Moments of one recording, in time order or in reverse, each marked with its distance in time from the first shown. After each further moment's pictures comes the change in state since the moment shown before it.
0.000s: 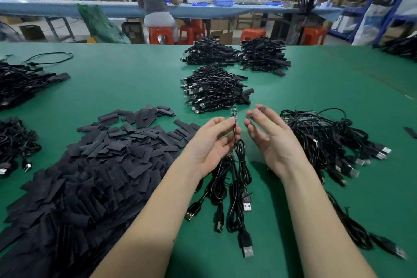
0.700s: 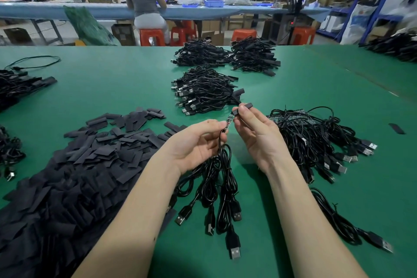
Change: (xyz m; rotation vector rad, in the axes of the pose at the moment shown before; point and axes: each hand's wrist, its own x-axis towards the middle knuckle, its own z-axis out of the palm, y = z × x) left_hand -0.007 0.024 -0.002 0.158 -0.102 -0.150; right_hand 0.009 0.004 0.003 0.044 -0.064 -0.026
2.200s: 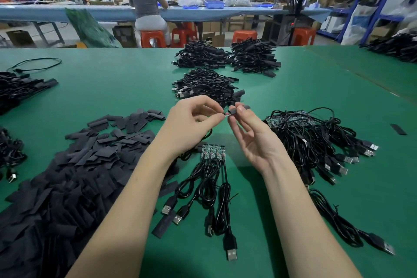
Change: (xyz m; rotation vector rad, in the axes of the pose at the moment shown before) left_hand -0.006 0.027 0.002 1.004 0.213 0.603; right_hand 0.001 0.002 0.007 0.205 -0.017 0.129
